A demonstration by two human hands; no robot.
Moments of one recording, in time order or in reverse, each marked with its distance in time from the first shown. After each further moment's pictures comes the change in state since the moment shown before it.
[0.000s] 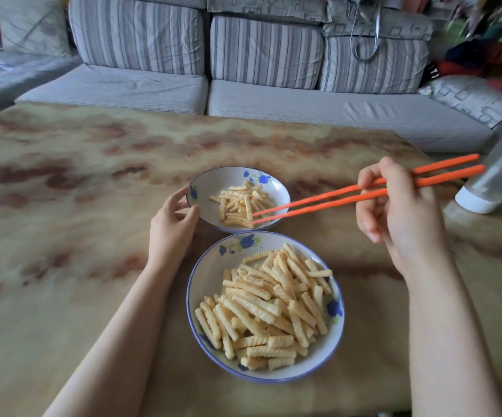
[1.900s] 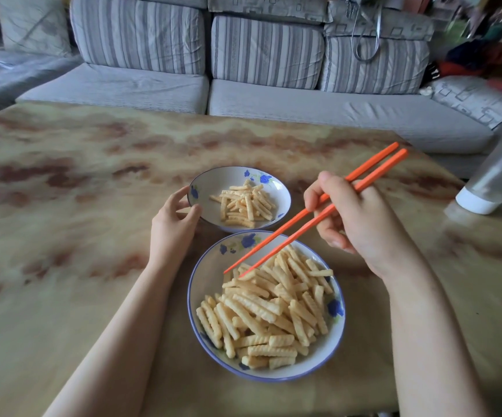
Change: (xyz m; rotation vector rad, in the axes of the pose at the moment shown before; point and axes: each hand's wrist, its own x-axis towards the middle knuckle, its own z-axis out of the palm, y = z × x) left_hand 0.001 0.001 0.000 0.019 0.009 -0.002; right_hand -0.015 -0.008 0.024 -0.260 -0.355 0.065
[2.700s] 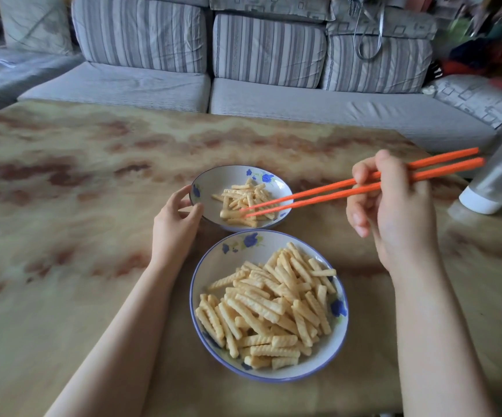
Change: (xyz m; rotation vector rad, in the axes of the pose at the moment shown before) left_hand 0.002 -0.003 0.000 -0.014 -0.010 0.000; right_hand 0.009 0.005 -0.007 0.341 0.380 -0.122
